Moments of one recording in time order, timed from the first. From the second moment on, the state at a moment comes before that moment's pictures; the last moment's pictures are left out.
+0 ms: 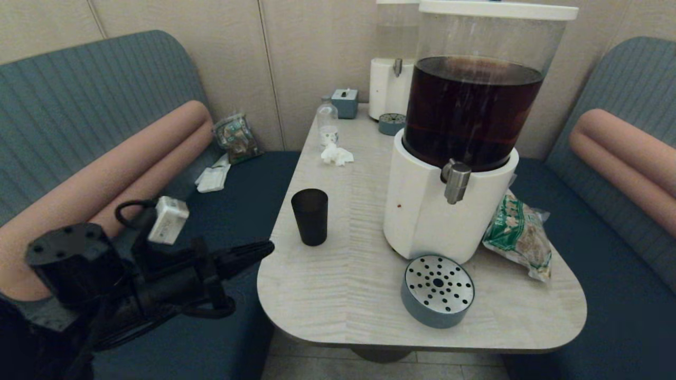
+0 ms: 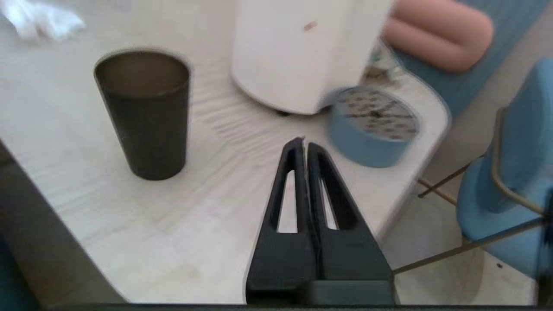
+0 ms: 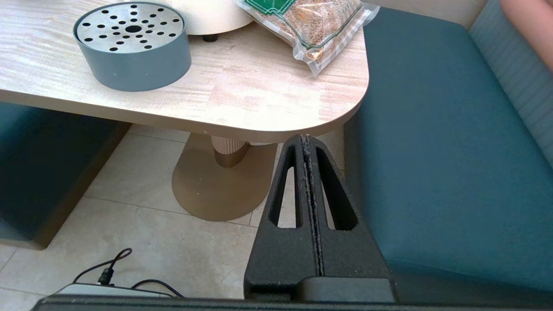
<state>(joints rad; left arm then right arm) -0.18 1.74 -0.27 -1.52 -0.75 -0.10 0.00 0.00 -0.01 0.06 0.03 -0.06</state>
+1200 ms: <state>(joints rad) -0.14 0.51 -0.30 -0.67 -0.24 -0.16 0.00 0.00 -0.01 0.06 0.03 -0.06</state>
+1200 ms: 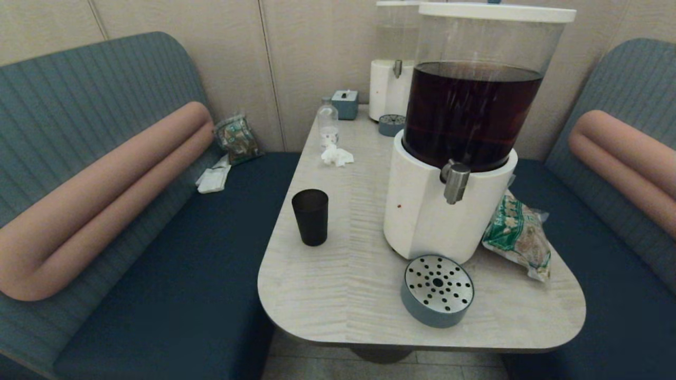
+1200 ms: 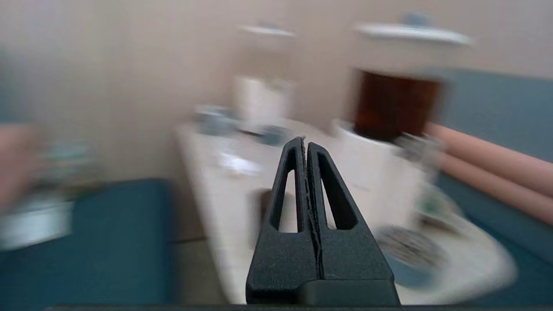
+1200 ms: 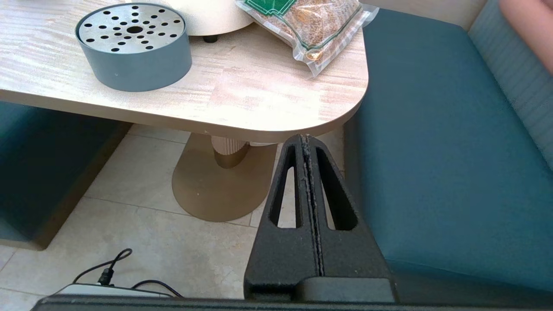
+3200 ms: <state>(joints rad) 0.00 0.00 -0.02 0.06 -0.04 0.02 0.00 0.00 -0.01 0.06 0.03 -0.07</state>
